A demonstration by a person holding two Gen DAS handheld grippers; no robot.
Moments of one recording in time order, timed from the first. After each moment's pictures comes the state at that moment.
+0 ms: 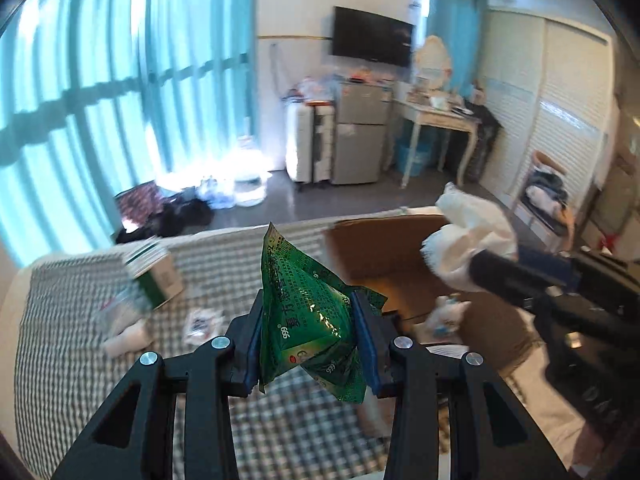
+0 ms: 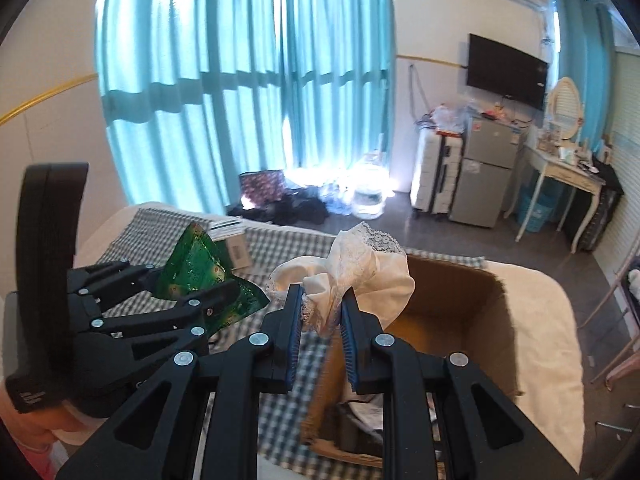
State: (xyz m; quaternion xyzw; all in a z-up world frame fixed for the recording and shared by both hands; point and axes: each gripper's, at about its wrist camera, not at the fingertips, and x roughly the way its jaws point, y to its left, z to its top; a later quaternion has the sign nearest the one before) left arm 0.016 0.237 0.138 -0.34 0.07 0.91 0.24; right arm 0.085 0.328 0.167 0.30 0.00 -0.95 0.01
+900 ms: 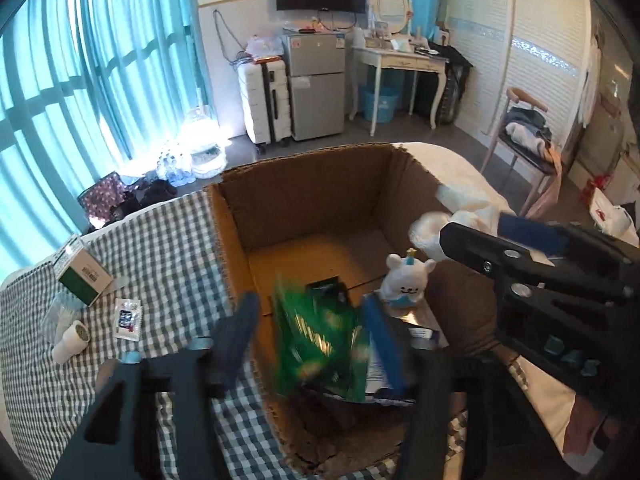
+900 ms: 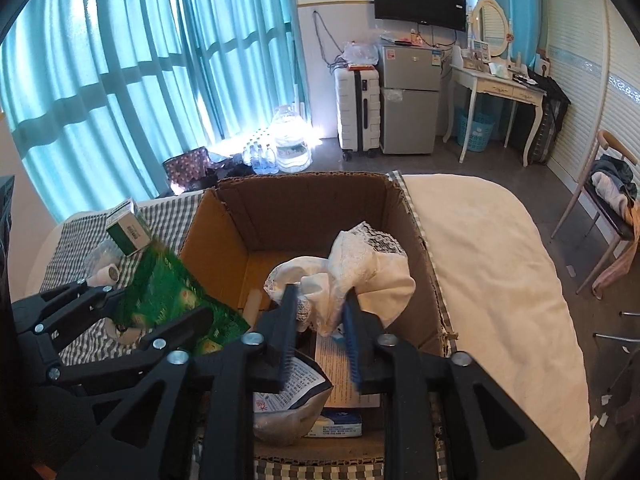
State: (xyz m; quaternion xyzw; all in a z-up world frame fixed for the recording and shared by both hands) left arm 0.018 0.338 0.069 -0.39 0.14 0.87 0.26; right arm 0.078 0.452 0.100 0.37 -0.10 -0.92 -0.10
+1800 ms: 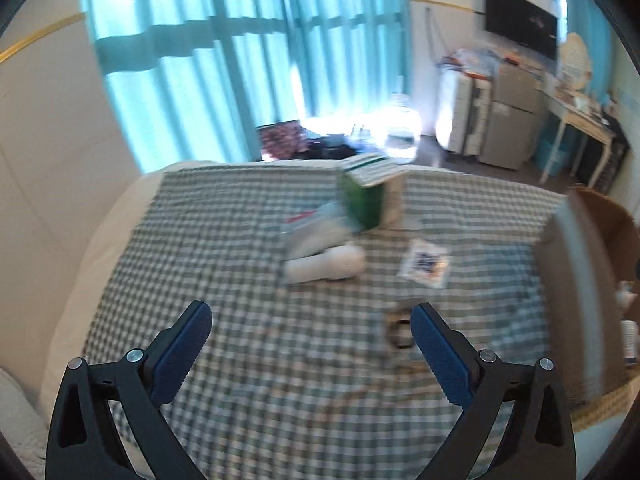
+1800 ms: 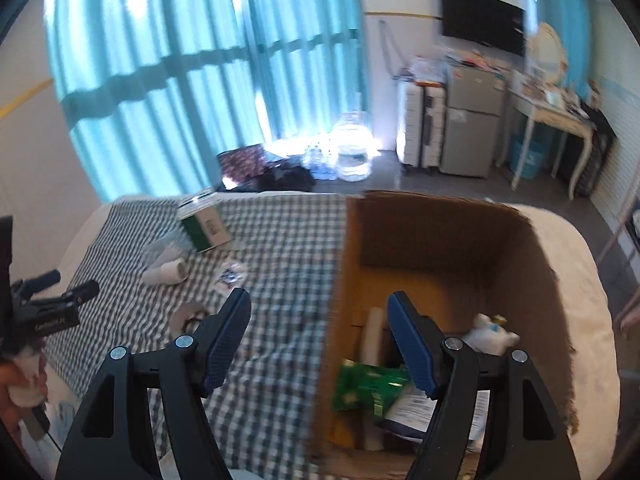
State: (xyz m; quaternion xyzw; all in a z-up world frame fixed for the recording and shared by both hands) left arm -0.028 0.011 0.052 -0.40 0.06 0.92 -0.03; right arm 0.028 0.285 0.105 0.36 -0.04 -0.93 0.02
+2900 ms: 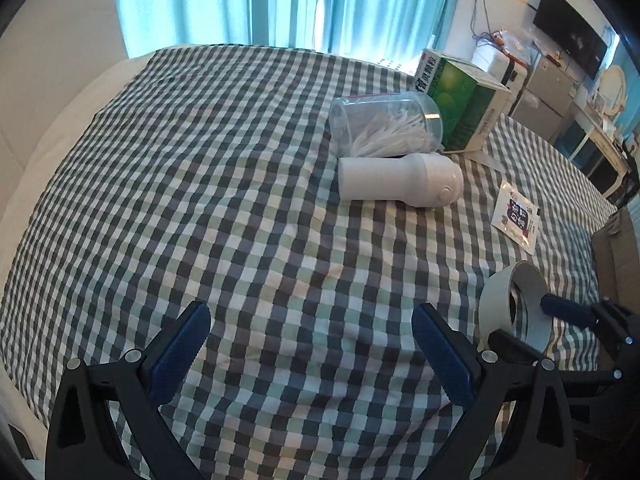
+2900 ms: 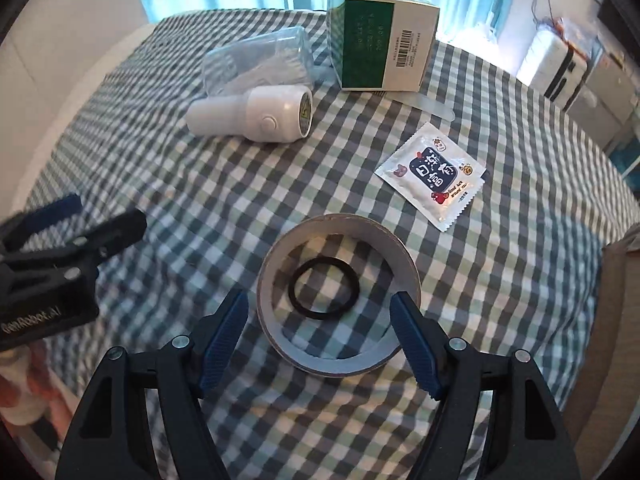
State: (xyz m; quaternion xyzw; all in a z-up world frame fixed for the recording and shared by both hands) left arm -0.085 -0.055 -0.086 -0.50 -0.04 0.87 -0.02; right arm -0.089 0.101 -0.079 0.54 0.08 -0.83 0.12
